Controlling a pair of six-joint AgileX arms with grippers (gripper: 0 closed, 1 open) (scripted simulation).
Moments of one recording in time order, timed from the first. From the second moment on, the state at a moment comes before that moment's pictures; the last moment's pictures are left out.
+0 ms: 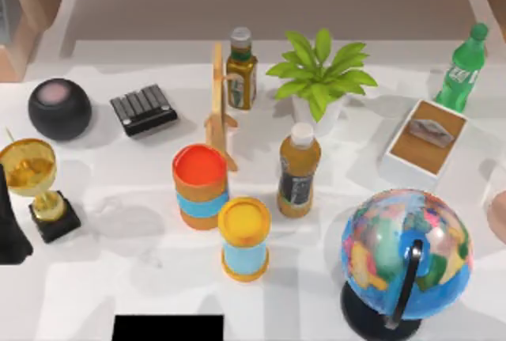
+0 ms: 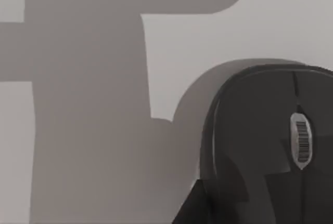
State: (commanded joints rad) left arm 0.00 0.00 0.00 0.00 0.00 0.00; right arm -0.36 2.60 2.37 -1.24 0.00 -0.12
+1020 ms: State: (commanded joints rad) left arm 0.00 0.00 0.00 0.00 0.00 0.00; right arm 0.06 2.04 2.20 -1.40 0.09 0.51
